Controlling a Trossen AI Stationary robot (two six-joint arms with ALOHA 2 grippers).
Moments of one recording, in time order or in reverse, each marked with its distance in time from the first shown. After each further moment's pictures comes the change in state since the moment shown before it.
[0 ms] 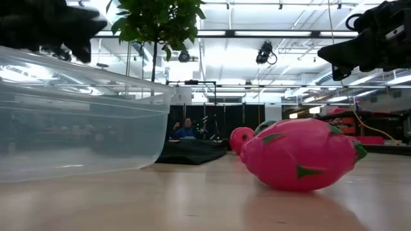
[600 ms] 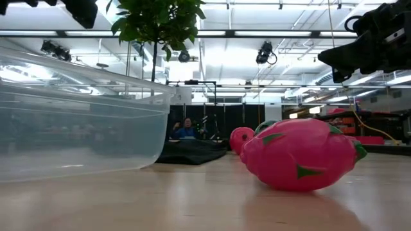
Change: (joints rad) left arm -0.165 0.290 0.402 -0.386 0.019 -0.006; right arm 0.000 0.000 0.000 -0.030 0.000 0.000
